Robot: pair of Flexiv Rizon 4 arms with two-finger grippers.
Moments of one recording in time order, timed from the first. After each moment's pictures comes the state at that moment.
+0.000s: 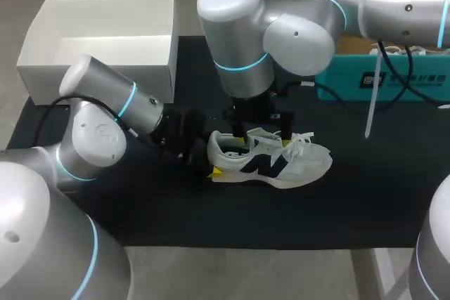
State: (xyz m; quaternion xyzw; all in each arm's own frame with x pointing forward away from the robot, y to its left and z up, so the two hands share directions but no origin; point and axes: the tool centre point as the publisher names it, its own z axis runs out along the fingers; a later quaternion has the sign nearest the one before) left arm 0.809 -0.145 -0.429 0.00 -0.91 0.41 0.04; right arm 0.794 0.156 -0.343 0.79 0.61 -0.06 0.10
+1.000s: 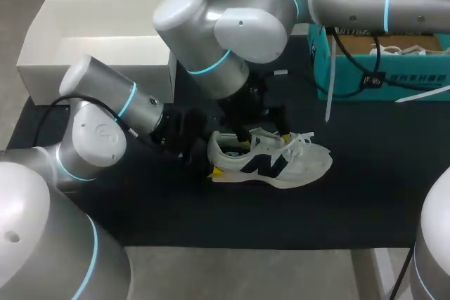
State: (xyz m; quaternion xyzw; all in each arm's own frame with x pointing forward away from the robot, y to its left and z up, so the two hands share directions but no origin) left arm 0.809 -0.145 -0.429 0.00 -0.91 0.41 0.04; right arm 0.795 0.140 -0.344 0.76 0.60 -0.18 0.17
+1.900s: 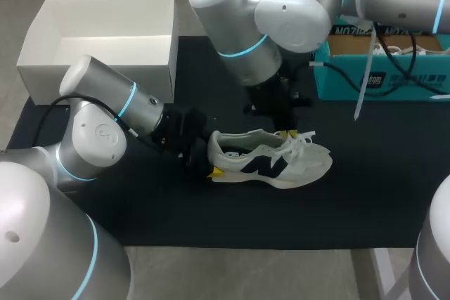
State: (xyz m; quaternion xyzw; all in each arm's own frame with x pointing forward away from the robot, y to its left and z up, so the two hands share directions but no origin) left arm 0.809 -0.146 -0.429 0.00 -0.91 0.41 0.04; right arm 0.788 0.094 -0.313 0.79 0.57 -0.15 0.15
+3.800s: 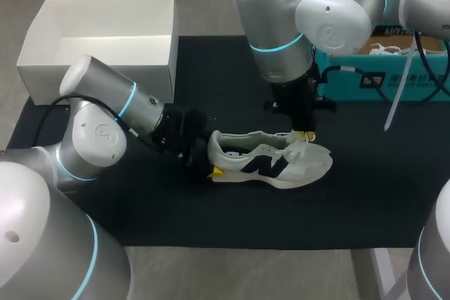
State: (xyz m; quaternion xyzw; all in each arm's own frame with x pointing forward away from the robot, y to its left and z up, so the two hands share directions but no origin) left arm 0.809 -0.146 -0.429 0.00 -0.91 0.41 0.04; right arm 0.783 0.065 -0.312 0.82 0.55 -0.12 0.12
